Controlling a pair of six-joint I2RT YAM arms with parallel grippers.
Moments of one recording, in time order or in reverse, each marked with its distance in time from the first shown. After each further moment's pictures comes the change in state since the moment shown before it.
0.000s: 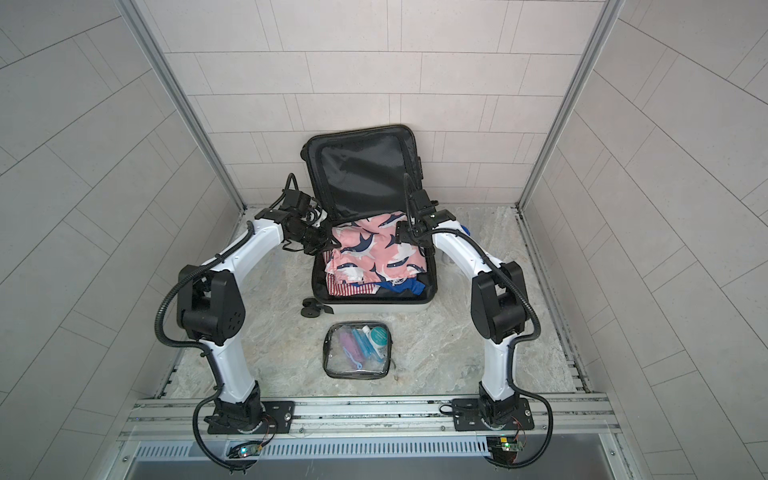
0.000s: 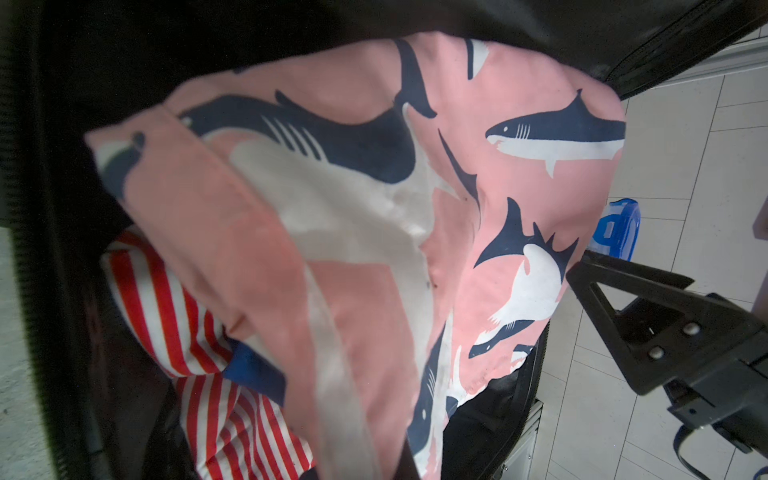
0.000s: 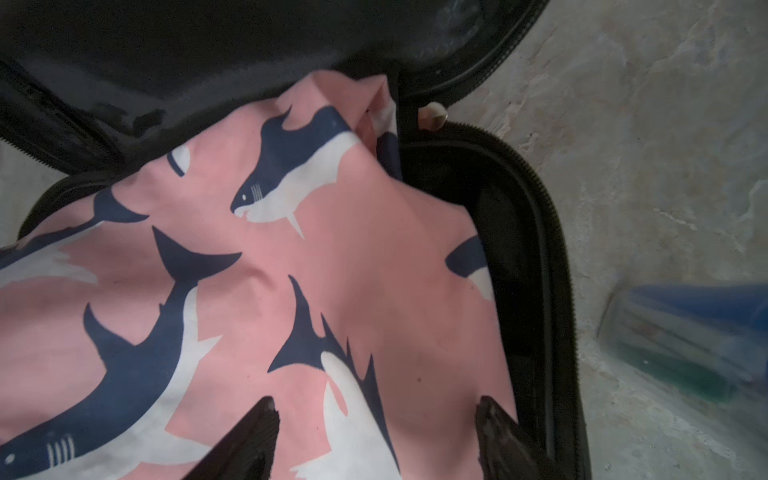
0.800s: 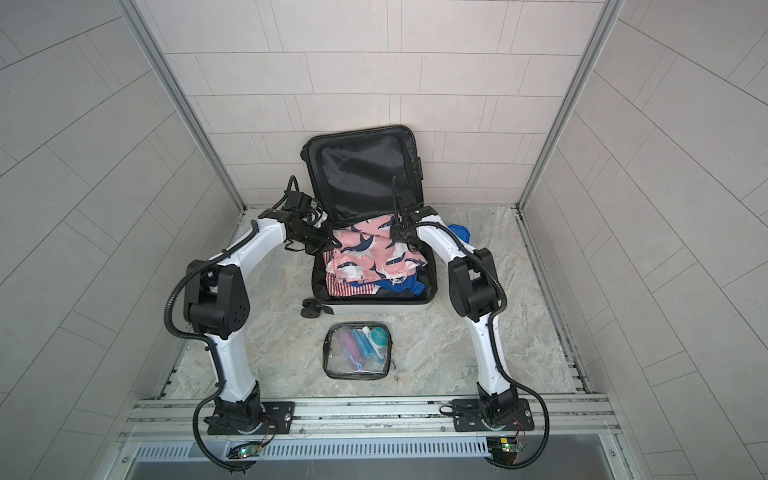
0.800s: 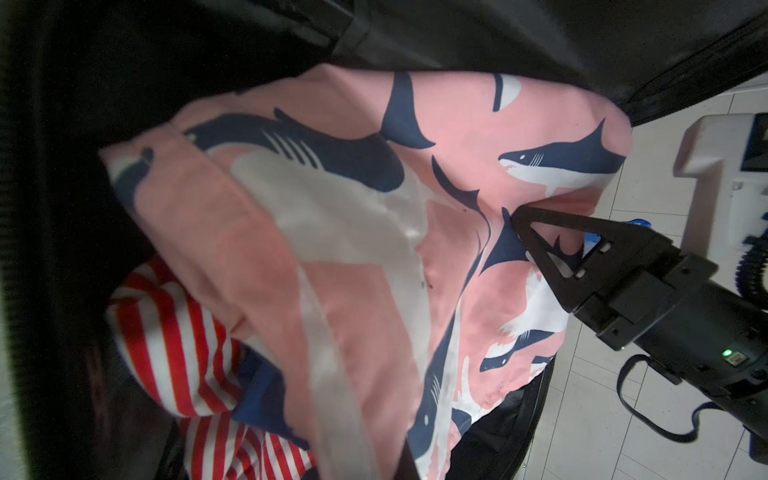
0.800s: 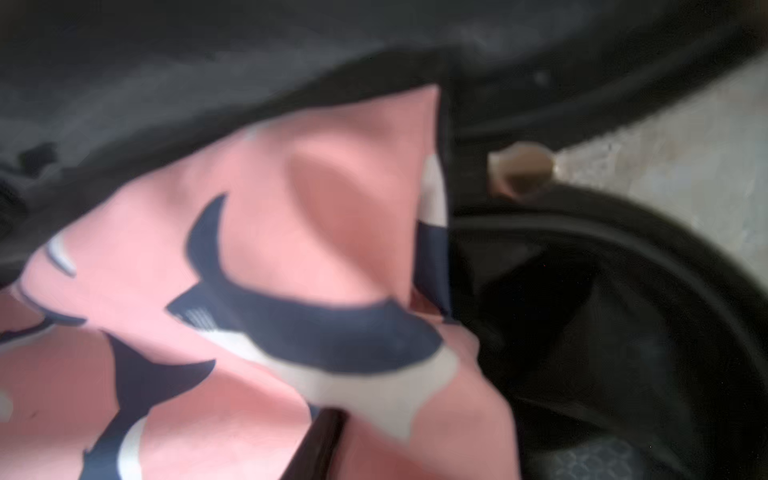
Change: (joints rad) left arm 0.006 0.063 0.031 0.021 0.012 -0.017; right arm 0.015 0.273 0.257 -0.026 -0.007 0.055
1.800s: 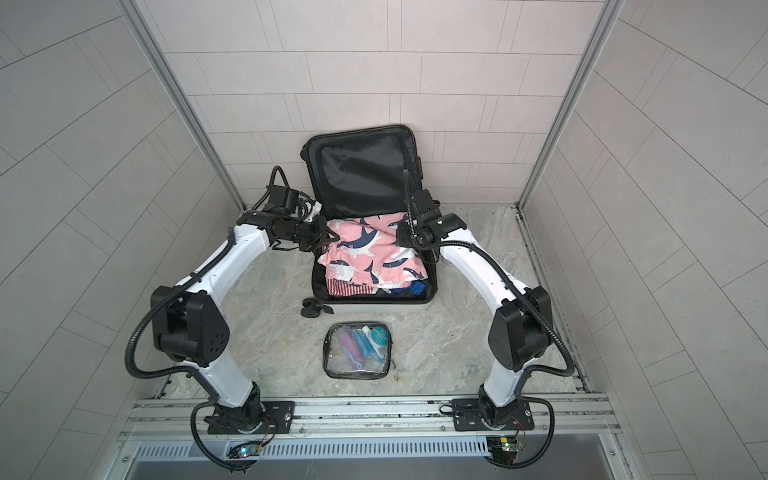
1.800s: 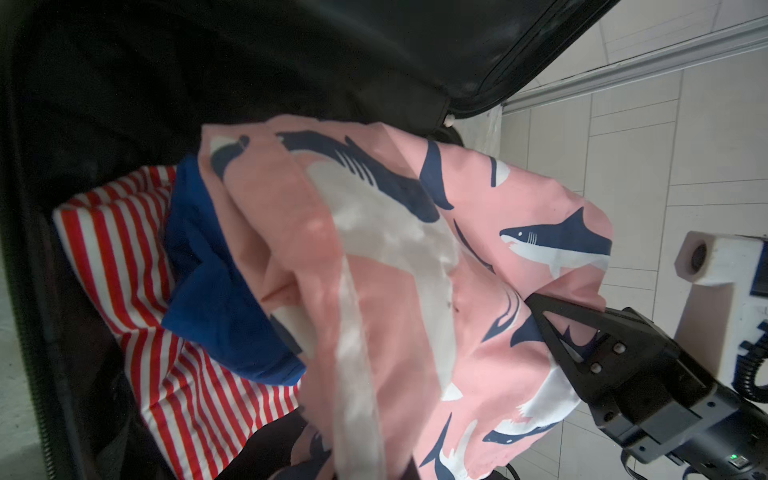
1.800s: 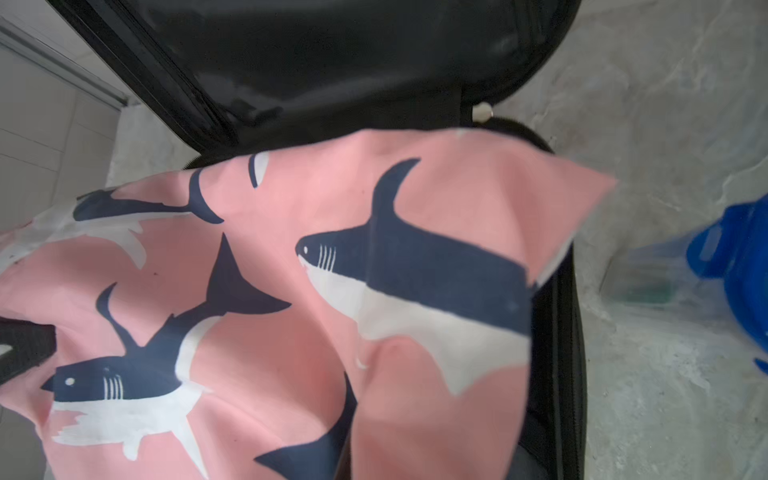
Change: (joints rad) left arm -0.005 -0.238 -0.143 0.045 0.071 -0.042; right arm 0.061 -0.531 -0.413 -0.010 -0.007 -0.028
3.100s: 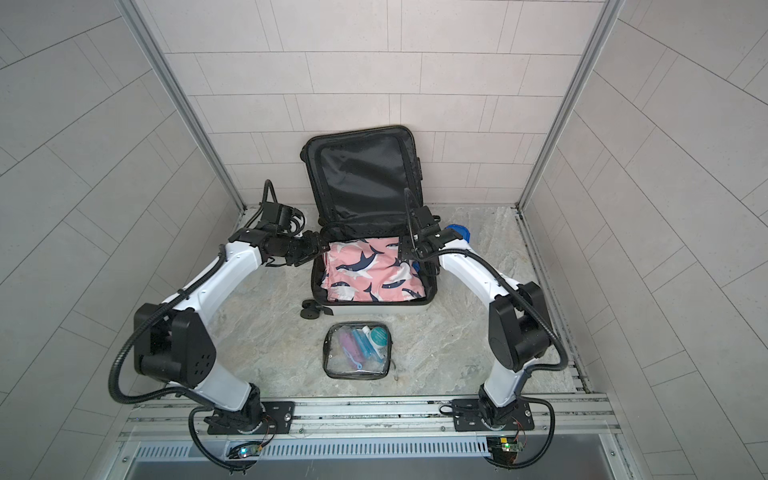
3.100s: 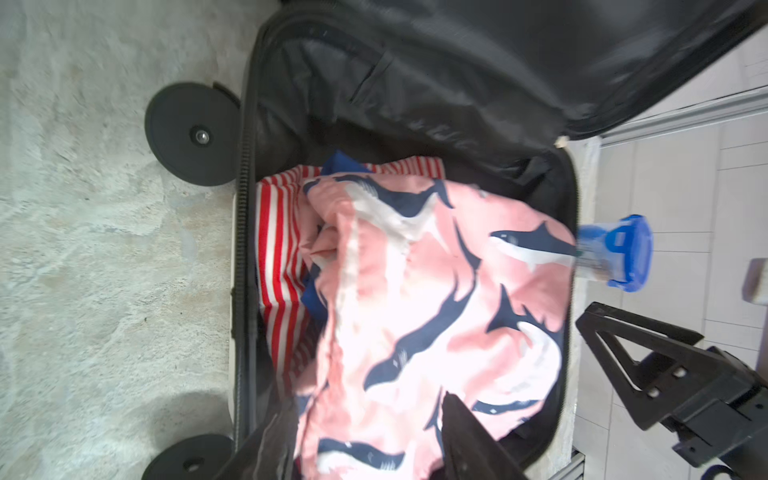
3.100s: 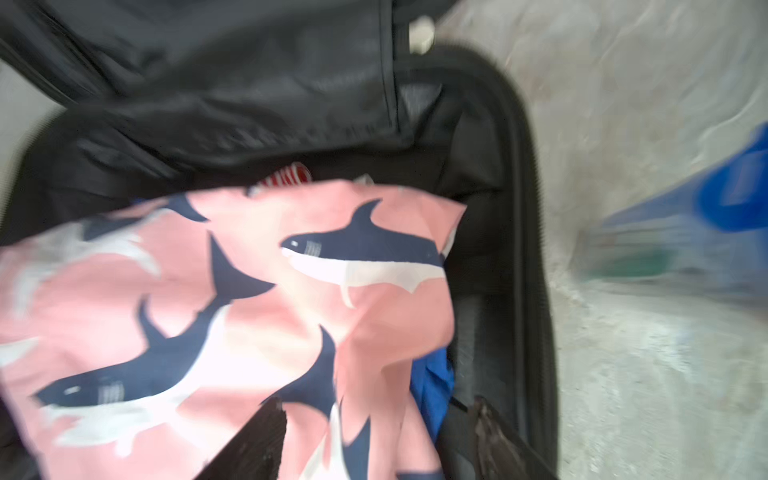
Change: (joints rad) left arm 0.002 -0.164 -0.183 0.042 -0.244 0.027; right arm -0.014 -0.035 -0.162 0.117 0.072 -0.027
